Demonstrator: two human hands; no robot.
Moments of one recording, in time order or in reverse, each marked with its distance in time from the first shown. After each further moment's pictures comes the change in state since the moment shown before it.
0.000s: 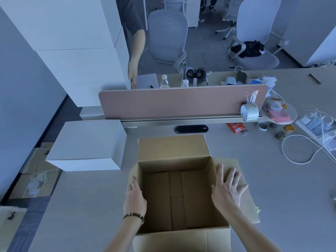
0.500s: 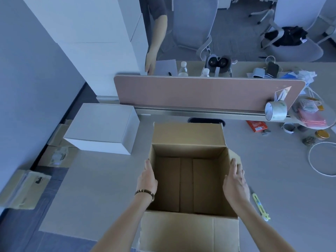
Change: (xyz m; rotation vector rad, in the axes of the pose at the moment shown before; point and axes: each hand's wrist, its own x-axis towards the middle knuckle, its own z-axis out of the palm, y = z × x) left_hand 0.017 0.038 -0.001 0.000 -0.049 -0.072; right_hand 0.040 0.013 0.001 0.233 0.001 -0.150
